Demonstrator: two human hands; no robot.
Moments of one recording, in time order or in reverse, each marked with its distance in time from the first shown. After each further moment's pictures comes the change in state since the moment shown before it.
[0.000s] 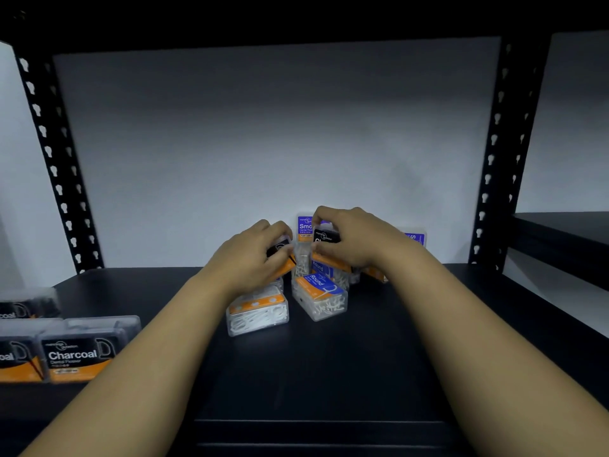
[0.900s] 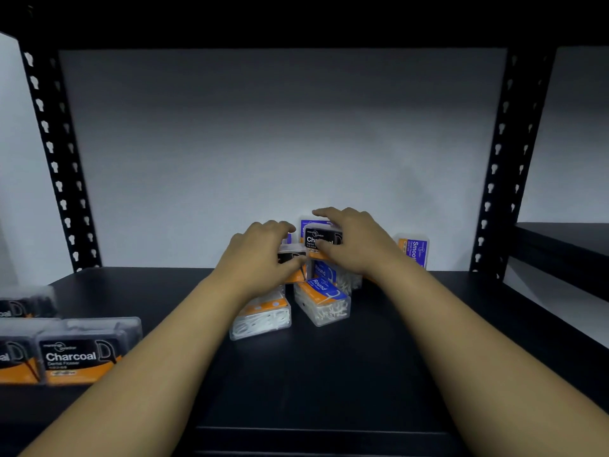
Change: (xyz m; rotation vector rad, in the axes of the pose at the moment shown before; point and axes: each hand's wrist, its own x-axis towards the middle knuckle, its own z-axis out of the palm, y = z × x) left_hand 0.005 0.011 0.005 0.101 0.110 -0.041; right_hand 0.011 0.005 0.023 0.057 0.161 0.072
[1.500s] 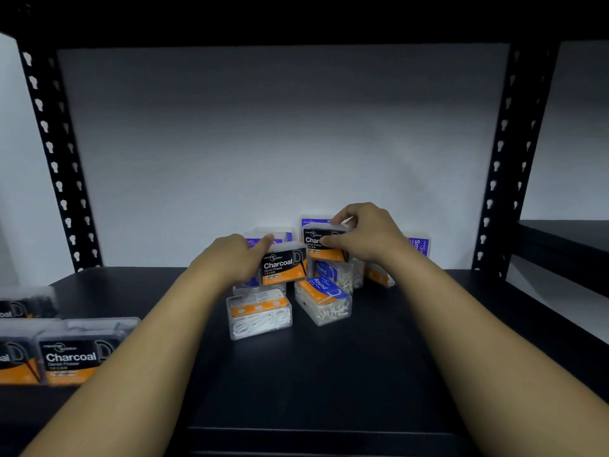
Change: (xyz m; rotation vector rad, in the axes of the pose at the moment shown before) left_hand 0.002 -0.025 -0.013 -0.136 -0.256 -0.490; right_hand 0.004 0.006 -0.013 0.276 0.046 0.216
